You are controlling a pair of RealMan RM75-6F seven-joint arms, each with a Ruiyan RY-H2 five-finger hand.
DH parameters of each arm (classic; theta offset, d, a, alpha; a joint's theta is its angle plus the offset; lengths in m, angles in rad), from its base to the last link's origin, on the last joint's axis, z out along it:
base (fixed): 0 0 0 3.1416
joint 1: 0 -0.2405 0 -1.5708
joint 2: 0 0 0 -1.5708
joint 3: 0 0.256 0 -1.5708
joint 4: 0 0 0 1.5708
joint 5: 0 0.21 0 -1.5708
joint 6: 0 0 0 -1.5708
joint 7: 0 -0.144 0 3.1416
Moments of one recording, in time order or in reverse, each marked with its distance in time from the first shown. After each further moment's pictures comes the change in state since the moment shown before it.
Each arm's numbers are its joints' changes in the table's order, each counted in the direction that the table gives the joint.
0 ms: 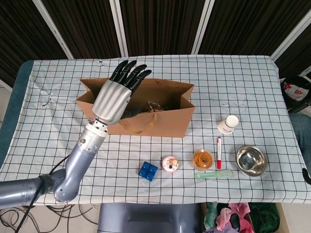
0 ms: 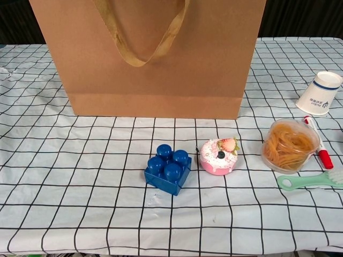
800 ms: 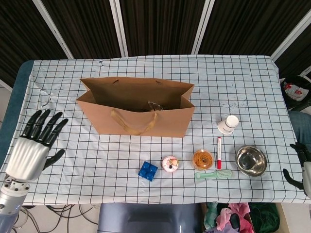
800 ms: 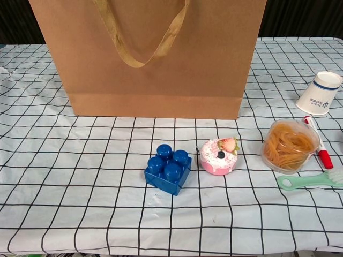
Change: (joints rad) left arm -0.607 -0.303 0.493 -0.043 0.604 0.488 0.090; right arm -0.028 -0.020 -0.046 -0.091 -0.132 0.003 0.081
